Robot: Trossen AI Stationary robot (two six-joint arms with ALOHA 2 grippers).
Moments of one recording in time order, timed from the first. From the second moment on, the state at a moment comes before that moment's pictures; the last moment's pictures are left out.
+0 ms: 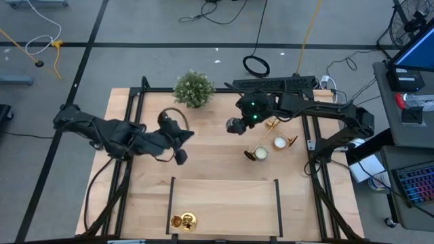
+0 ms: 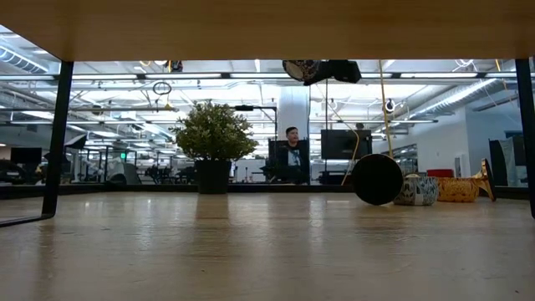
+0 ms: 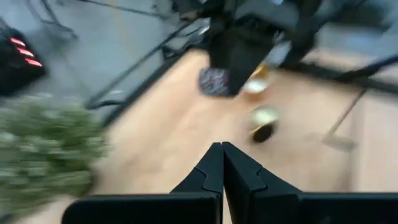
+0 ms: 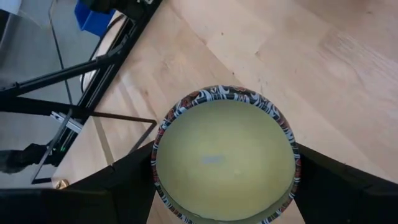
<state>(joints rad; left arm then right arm) -0.34 1.26 1.32 -0.73 -0.72 -0.45 -0.27 1.48 1.29 -0.57 -0.32 0.72</state>
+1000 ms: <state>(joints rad) -0.16 1.60 1.54 -0.66 -0.69 -0.02 -0.27 1.48 1.29 -0.39 -0.29 0.82</state>
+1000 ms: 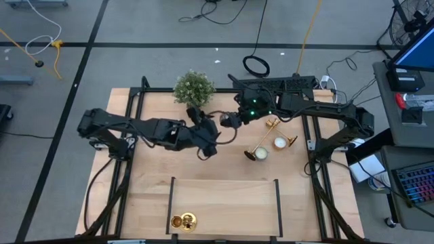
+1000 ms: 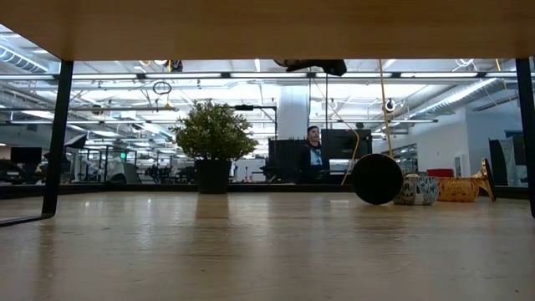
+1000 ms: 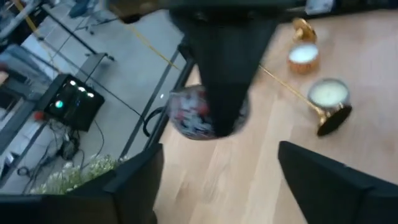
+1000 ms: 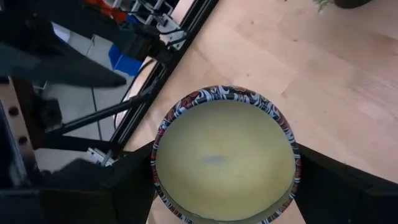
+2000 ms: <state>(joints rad) -0.06 1.68 1.54 -0.52 -0.66 0.12 -0.24 1.48 1.29 -0.34 -0.23 0.85</state>
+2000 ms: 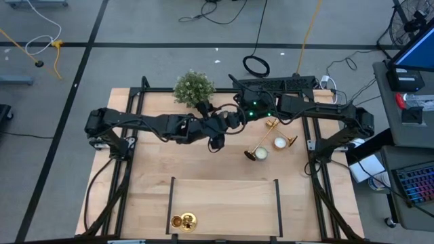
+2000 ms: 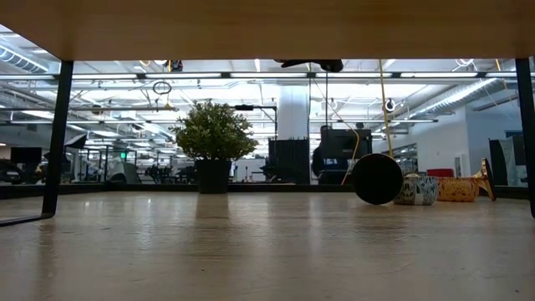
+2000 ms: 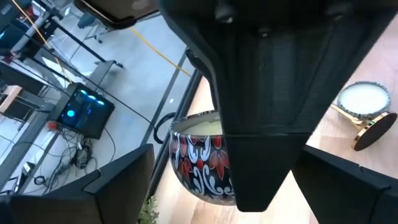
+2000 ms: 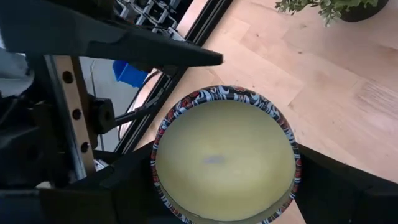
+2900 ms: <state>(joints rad) -0.02 1.69 1.54 -0.48 -0.55 0.09 -0.23 1.48 1.29 -0.34 -0.21 0.84</state>
